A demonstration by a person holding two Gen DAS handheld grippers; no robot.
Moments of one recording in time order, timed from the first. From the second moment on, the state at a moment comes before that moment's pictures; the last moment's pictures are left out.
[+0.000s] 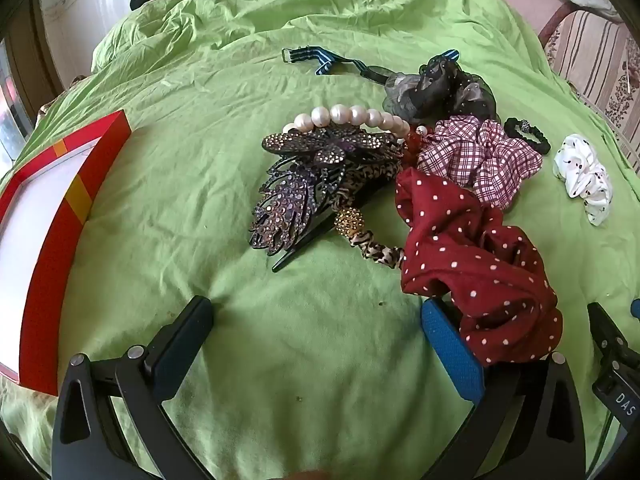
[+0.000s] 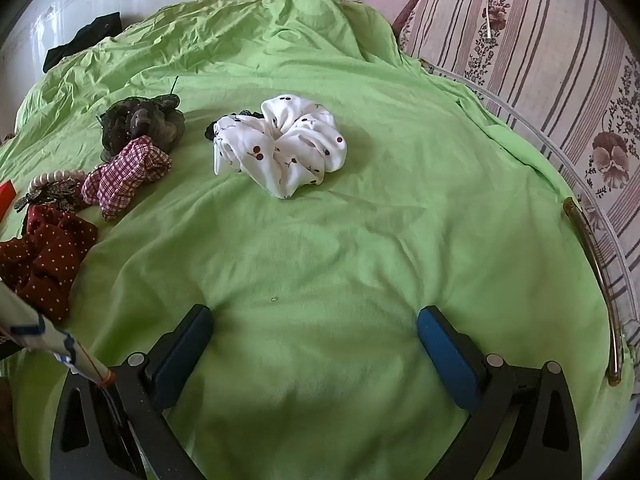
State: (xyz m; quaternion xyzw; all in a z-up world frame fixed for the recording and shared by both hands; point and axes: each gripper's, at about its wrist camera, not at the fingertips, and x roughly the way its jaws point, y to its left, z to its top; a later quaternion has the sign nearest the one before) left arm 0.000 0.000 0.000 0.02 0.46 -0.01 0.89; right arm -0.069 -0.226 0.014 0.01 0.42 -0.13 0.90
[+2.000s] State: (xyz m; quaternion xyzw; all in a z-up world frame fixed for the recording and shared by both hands) left arm -0.184 0.068 0.148 -0.01 0.33 -0.03 0.94; right arm -0.210 -0.160 0.106 0.00 0.29 -0.13 0.95
